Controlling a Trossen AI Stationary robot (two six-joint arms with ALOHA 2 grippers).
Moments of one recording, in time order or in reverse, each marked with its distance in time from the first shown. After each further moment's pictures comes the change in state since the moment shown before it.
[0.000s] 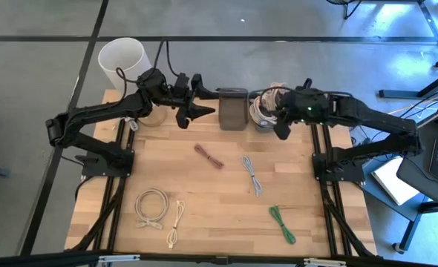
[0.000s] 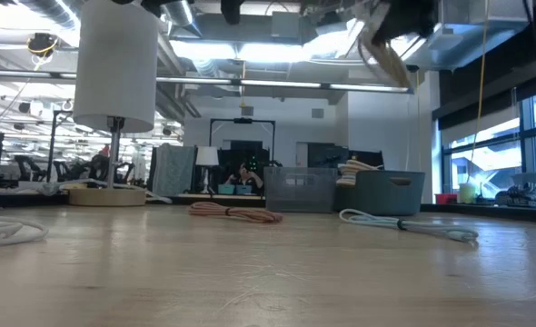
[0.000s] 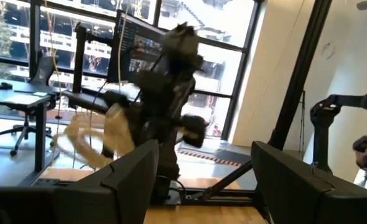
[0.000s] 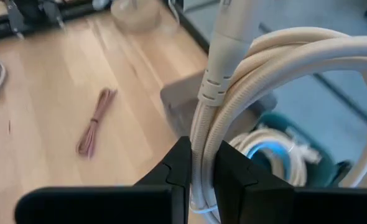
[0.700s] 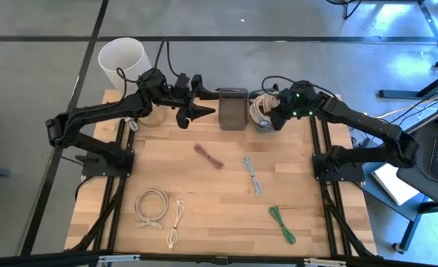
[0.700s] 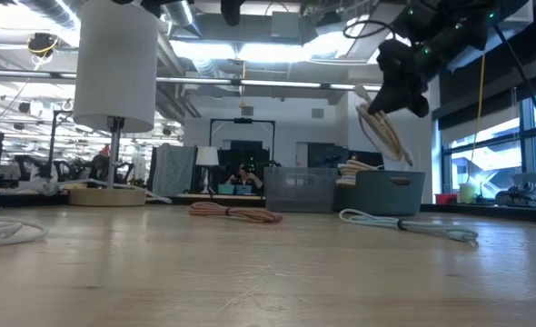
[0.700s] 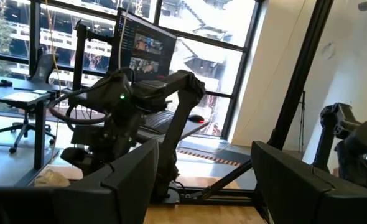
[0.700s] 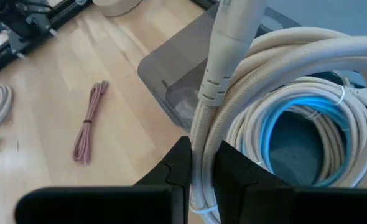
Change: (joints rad) left arm 0.000 0.000 0.000 -0.005 -0.001 -0.006; right arm -0.427 0.010 -0.401 0.385 -0.490 0.019
